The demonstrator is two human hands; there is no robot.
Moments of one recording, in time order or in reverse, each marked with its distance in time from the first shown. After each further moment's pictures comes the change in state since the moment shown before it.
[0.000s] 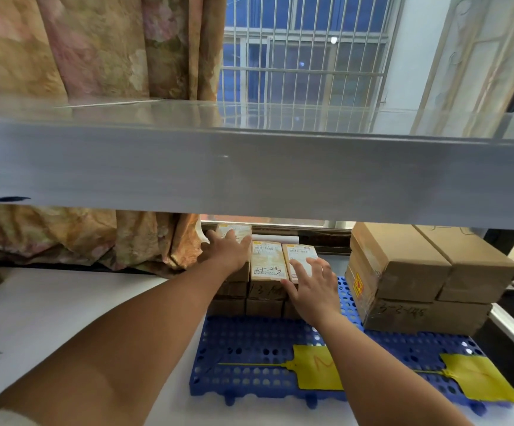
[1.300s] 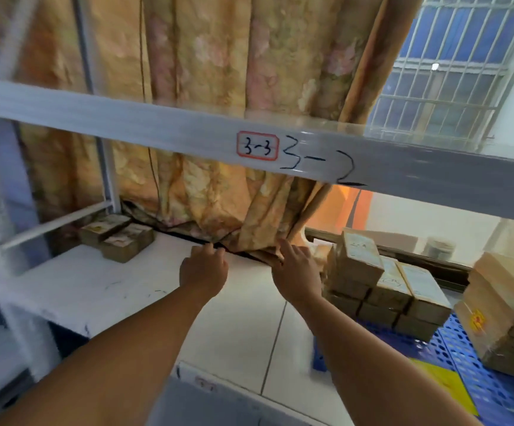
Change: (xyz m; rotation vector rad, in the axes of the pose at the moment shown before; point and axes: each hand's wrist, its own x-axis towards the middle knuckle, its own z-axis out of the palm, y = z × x) left_hand -0.083 -0.299 -0.102 0.278 0.340 0.004; right_hand -0.056 -0.298 -0.029 0.316 0.118 -0.347
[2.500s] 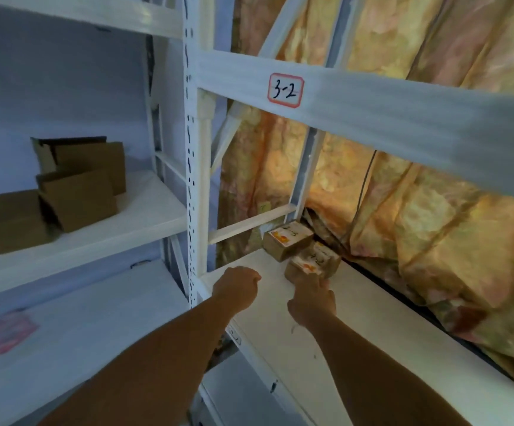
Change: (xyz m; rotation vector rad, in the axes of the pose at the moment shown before) left_hand 0.064 -0.393 0.021 -0.245 -0.248 -0.459; right_hand 0.136 -0.319 0.306 -0.152 -0.579 -0.161
